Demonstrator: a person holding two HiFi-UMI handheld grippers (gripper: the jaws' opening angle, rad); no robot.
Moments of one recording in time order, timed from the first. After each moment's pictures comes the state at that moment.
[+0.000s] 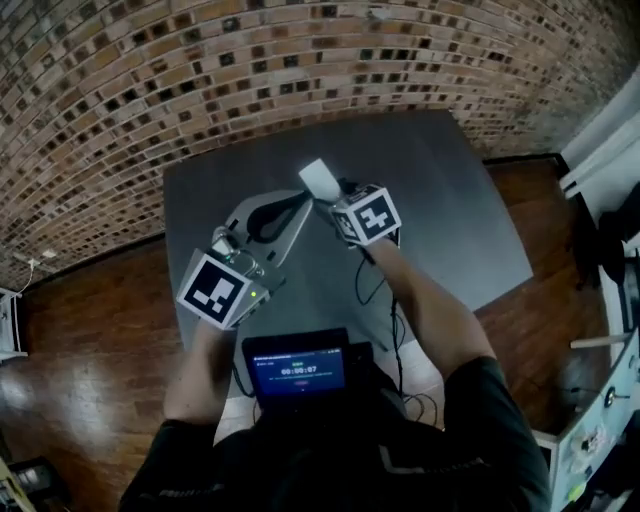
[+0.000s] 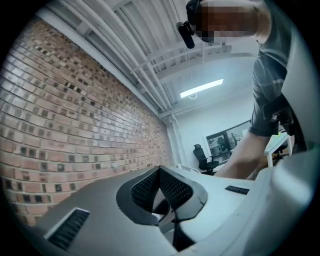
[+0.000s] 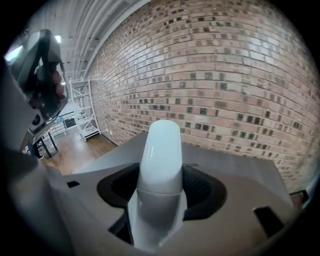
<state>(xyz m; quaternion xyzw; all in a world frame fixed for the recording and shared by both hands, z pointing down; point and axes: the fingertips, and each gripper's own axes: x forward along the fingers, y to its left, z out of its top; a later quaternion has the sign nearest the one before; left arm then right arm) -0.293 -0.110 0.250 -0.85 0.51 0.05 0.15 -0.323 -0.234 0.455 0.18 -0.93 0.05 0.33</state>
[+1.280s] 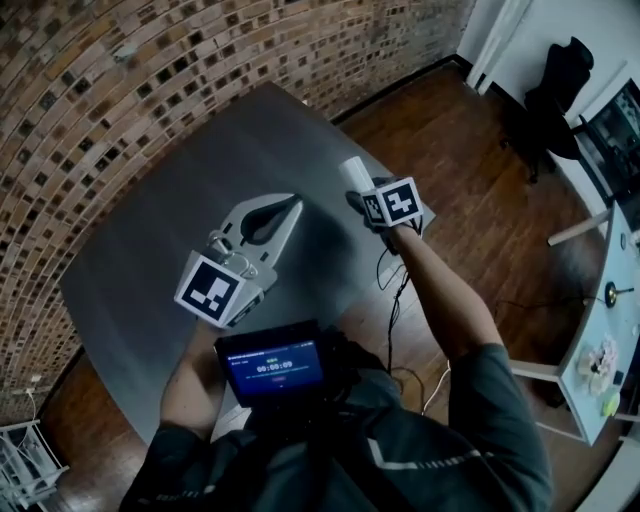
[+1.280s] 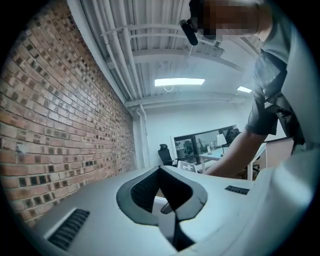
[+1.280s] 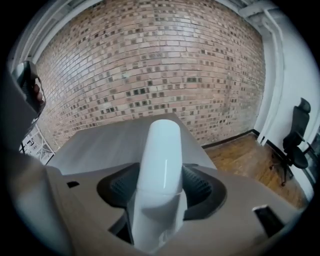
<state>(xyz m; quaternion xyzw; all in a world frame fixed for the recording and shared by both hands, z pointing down) 0.115 -0.295 0.312 -0.94 0.32 0.02 0.09 0.229 -0.437 0.562 0.42 -0.81 0.23 0.33</state>
